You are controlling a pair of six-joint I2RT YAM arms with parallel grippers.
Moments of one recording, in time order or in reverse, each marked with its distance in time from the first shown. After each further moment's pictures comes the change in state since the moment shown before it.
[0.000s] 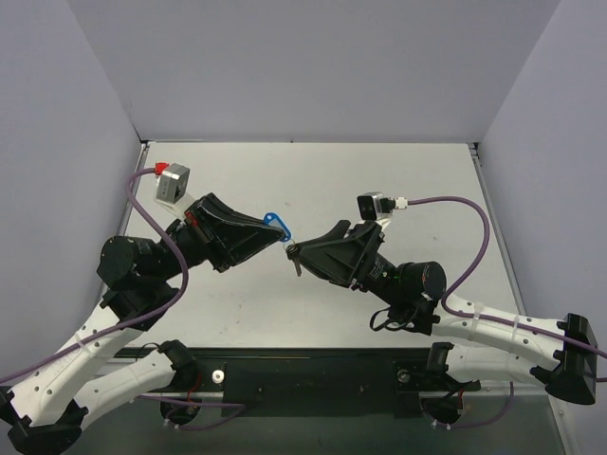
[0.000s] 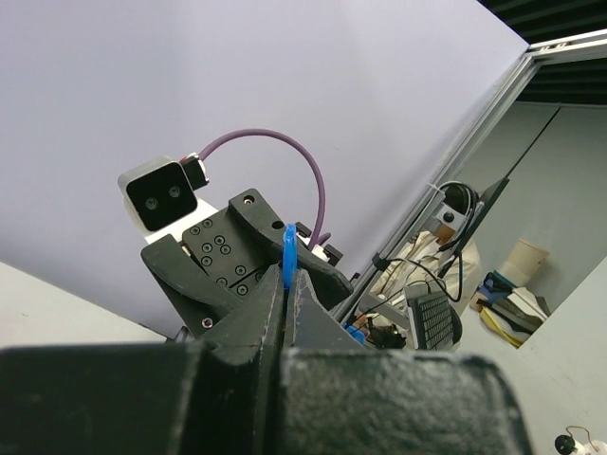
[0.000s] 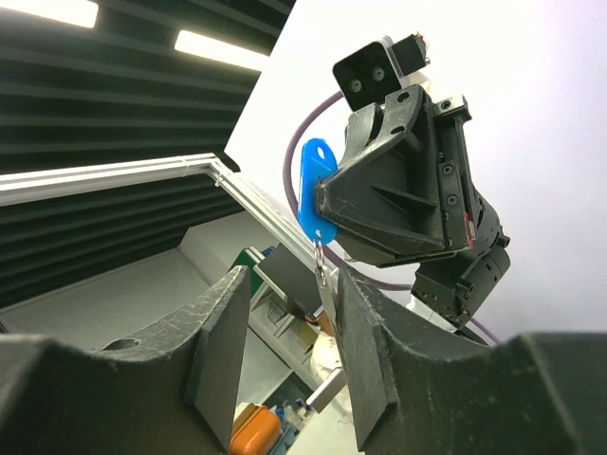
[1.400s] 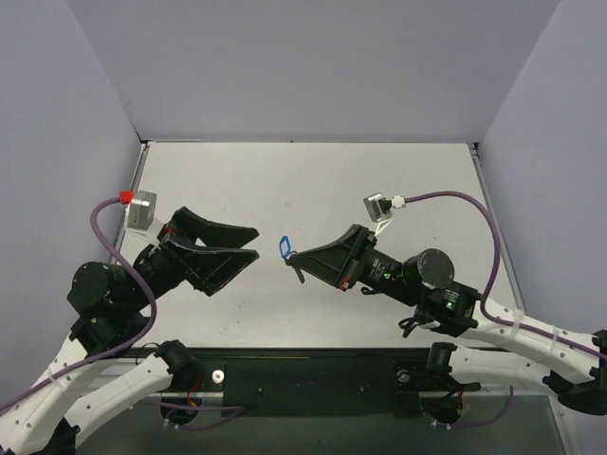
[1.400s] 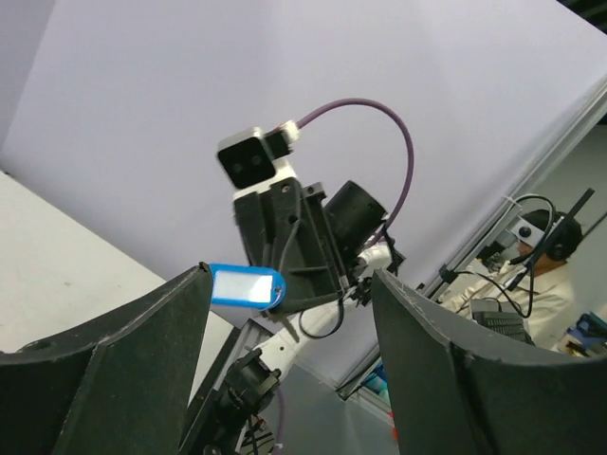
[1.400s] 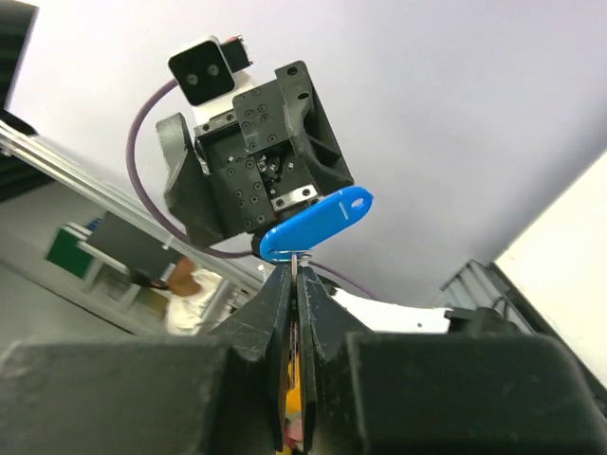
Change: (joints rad) left arm 0.000 -0.181 -0.053 -0.243 -0.146 0.132; right arm 0.000 -0.114 0.094 -0.604 0.033 -0.212
